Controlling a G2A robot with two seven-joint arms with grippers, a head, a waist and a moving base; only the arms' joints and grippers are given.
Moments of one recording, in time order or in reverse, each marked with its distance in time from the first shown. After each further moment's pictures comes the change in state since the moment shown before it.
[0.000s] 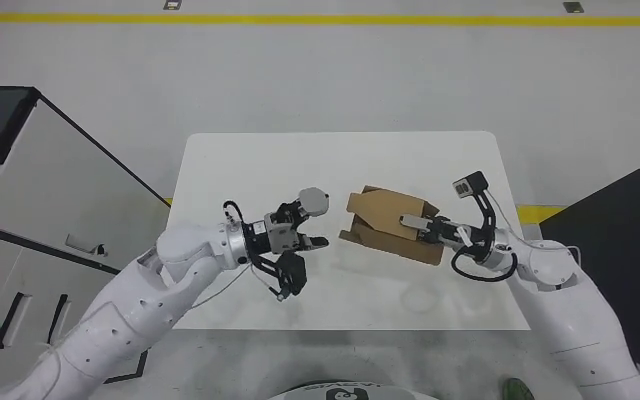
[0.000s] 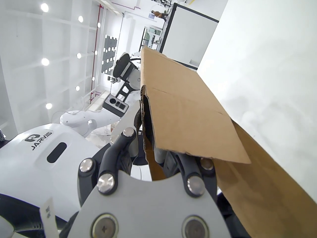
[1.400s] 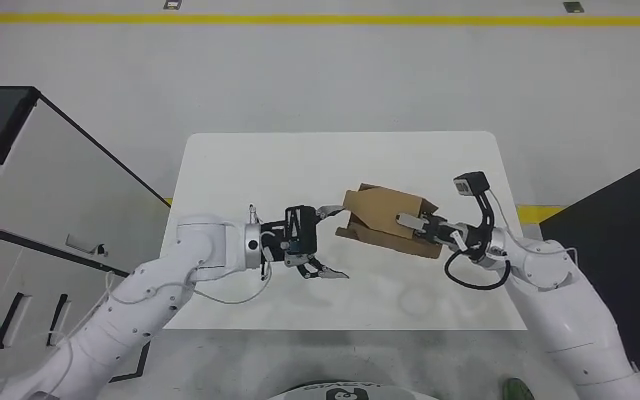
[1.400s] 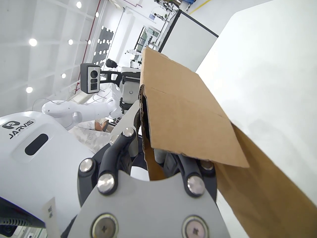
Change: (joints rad) left arm -0.065 -0.062 0.051 -0.002 -0.921 -0.447 -0.549; right arm 0.012 -0.015 -0.017 -0.010 -0.091 -0.127 -0.069
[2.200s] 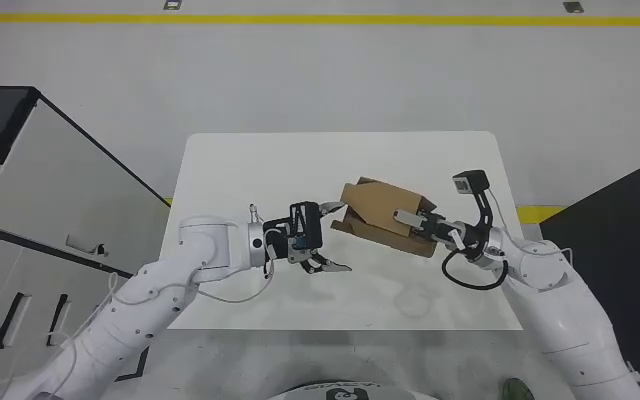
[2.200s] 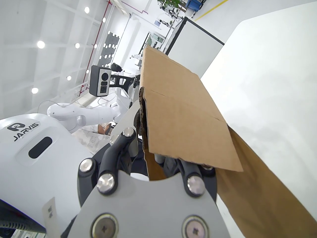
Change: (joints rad) left arm 0.010 -0.016 -0.007 -0.003 0.020 0.039 -0.041; right arm -0.002 -0.010 -0.012 -0.016 0.007 -0.009 -0.030
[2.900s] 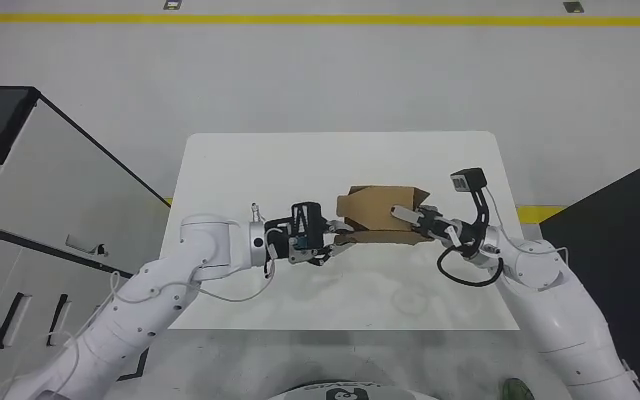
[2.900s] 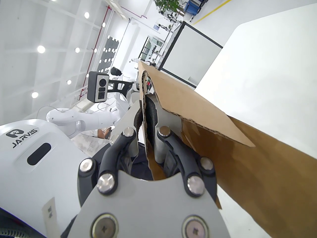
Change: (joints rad) left arm -0.006 -0.017 -0.002 0.007 -0.006 -0.035 -0.006; right arm 0.008 -0.012 -0.016 -0.005 -0.021 0.022 -0.053
